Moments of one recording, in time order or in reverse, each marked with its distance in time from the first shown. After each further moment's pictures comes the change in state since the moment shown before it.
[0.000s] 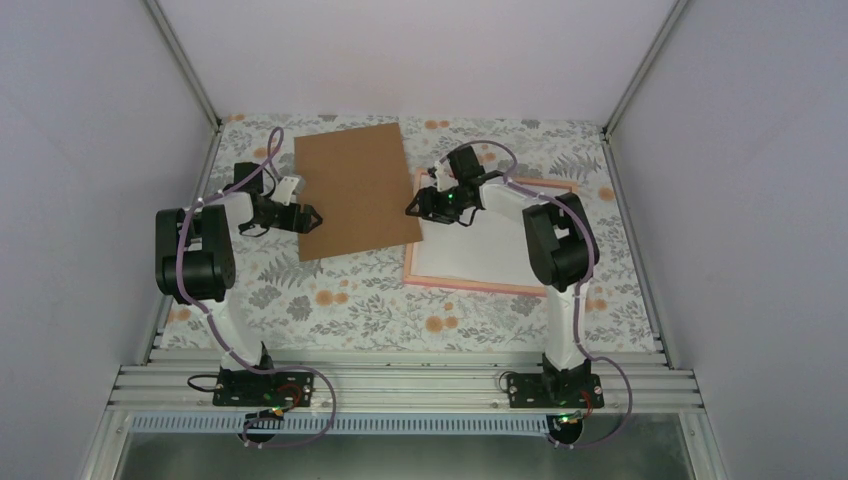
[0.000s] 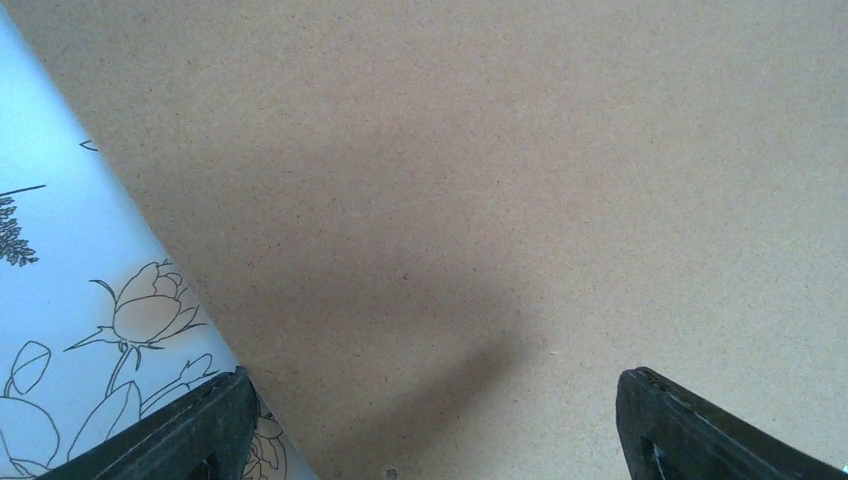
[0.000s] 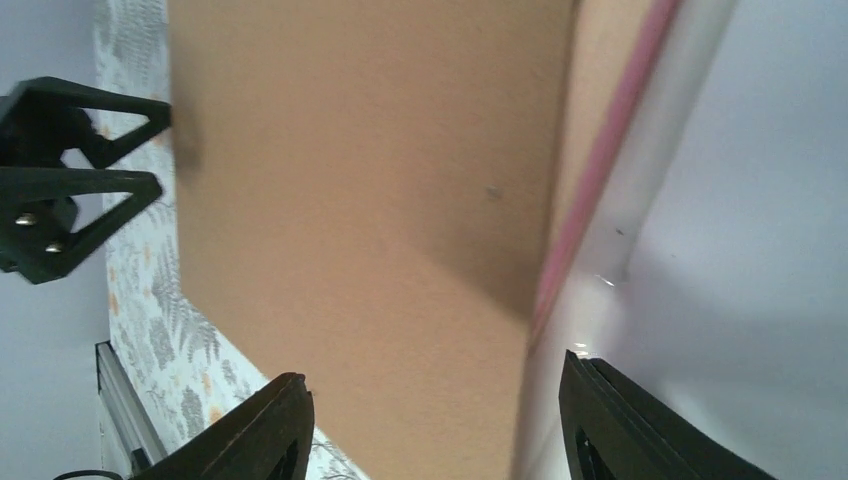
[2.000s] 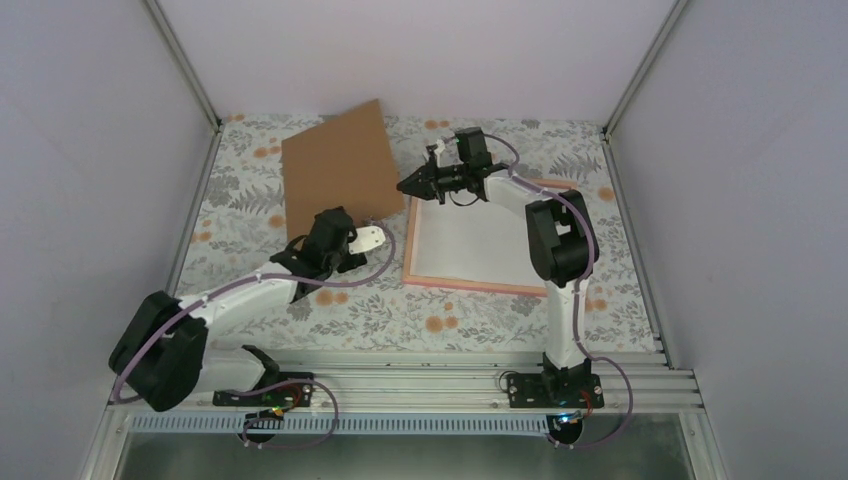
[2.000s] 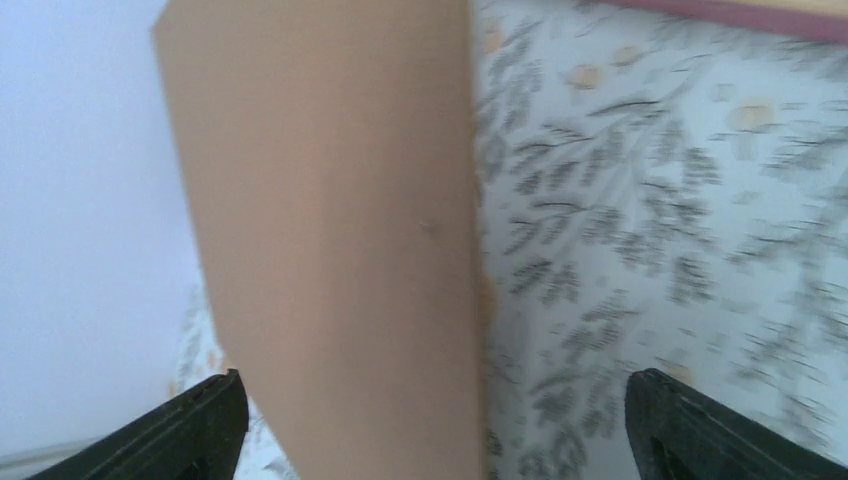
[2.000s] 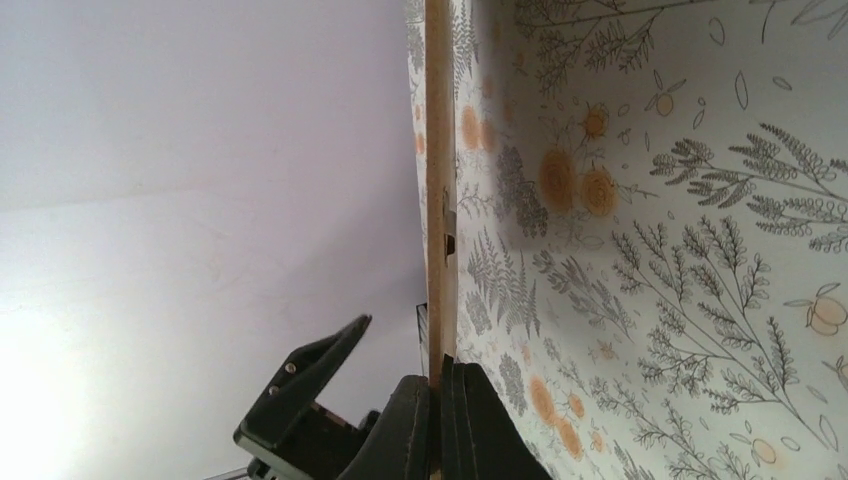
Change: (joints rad) left arm -0.726 -0.621 -0.435 0.291 -0.835 0.482; right arm -0.049 0.048 0.084 0.294 -0.458 0.535
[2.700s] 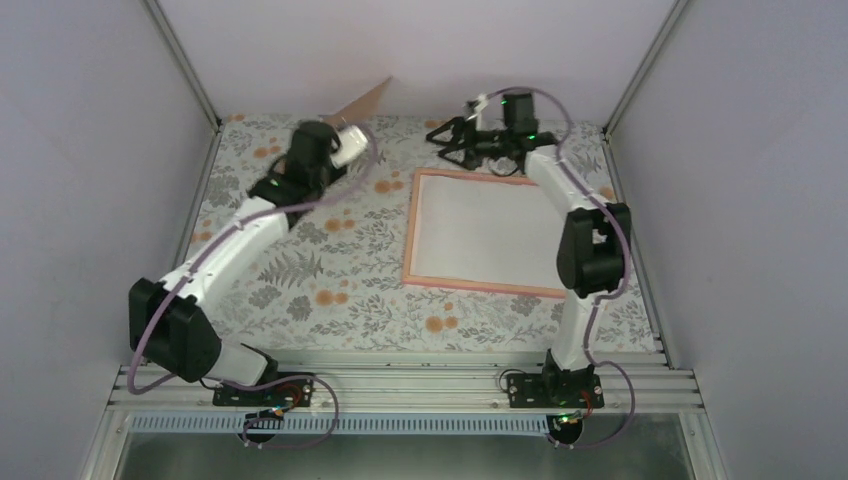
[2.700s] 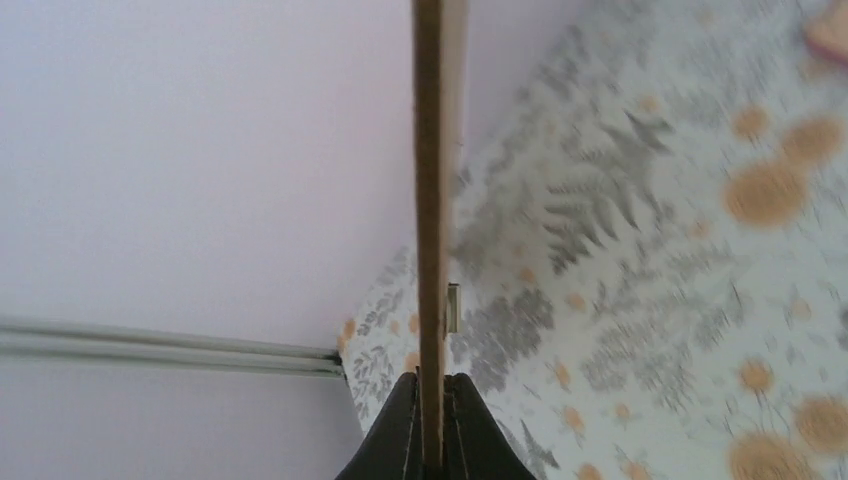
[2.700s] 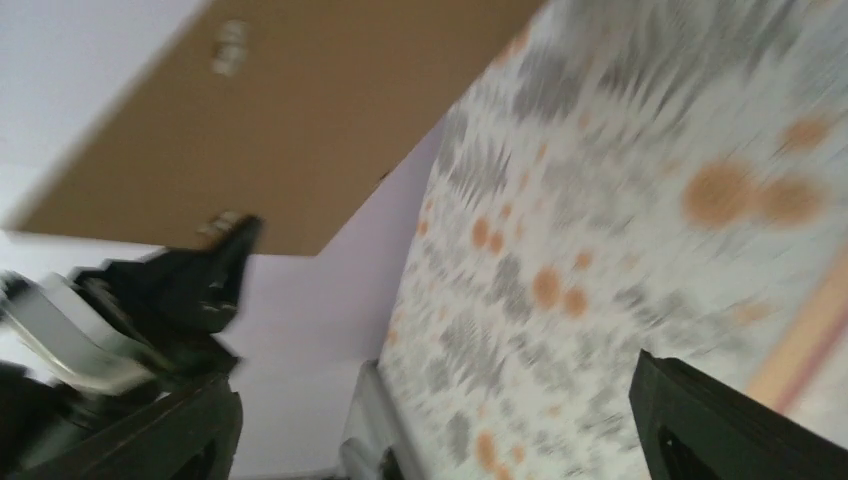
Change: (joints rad) left arm 0.108 0.174 0.514 -0.184 -0.209 -0.009; right arm -0.121 -0.132 0.123 -0.230 0.014 -0.276
